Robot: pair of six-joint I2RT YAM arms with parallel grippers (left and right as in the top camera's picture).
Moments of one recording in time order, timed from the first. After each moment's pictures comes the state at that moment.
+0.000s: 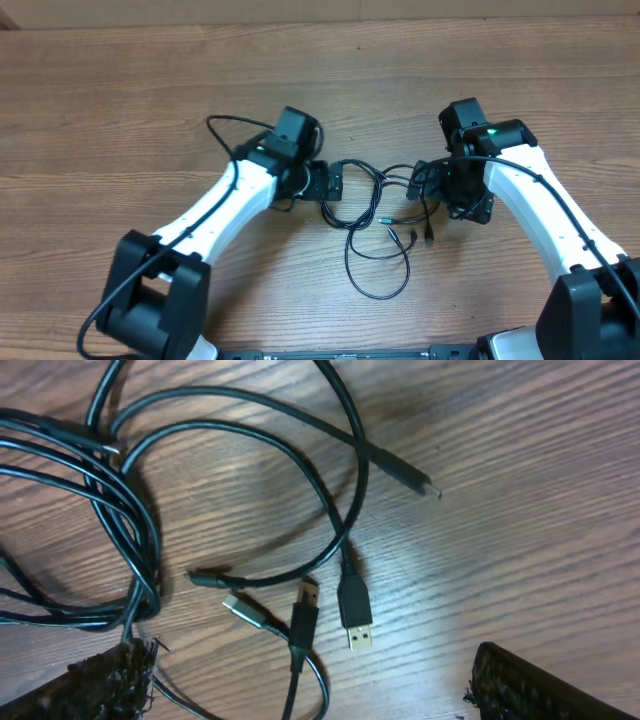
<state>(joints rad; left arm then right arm) -0.49 1.75 1.16 -0.62 0.16 -0.45 0.22 1.62 1.21 -1.14 -0.09 0.56</state>
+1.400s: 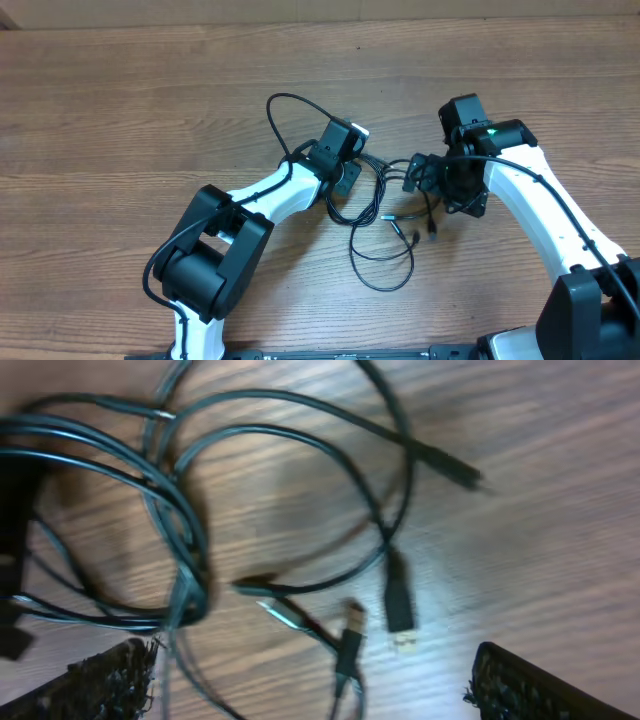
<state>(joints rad) -0.59 2.02 1.19 -0.21 -0.07 -0.02 0.22 1.62 1.21 -1.06 -0.14 0.56</state>
